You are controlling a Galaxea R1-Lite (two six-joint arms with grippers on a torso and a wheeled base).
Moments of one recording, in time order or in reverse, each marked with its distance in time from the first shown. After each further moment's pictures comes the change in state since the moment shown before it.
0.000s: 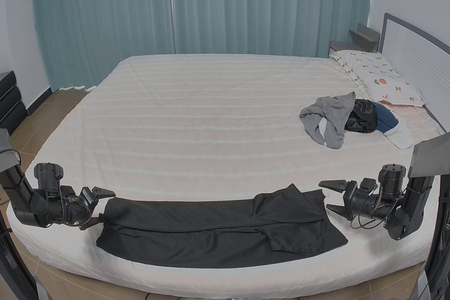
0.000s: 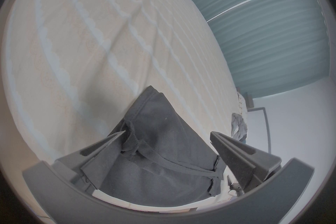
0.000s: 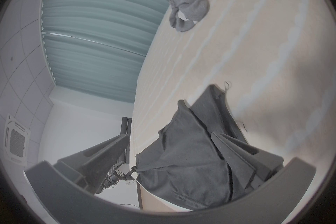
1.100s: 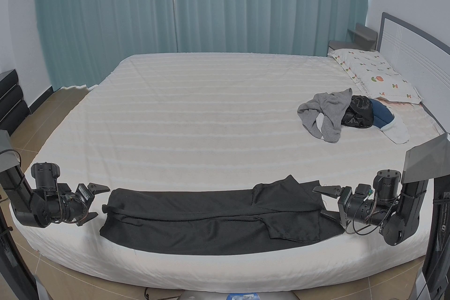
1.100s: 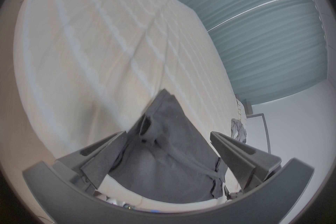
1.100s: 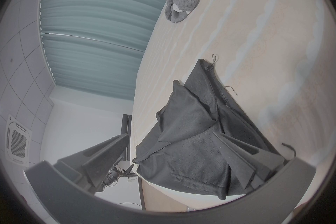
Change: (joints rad) left arm 0.019 0.049 -0.042 -0.096 0.077 -0.003; right arm 0.039 0.044 0.005 -0.051 -0.018 0.026
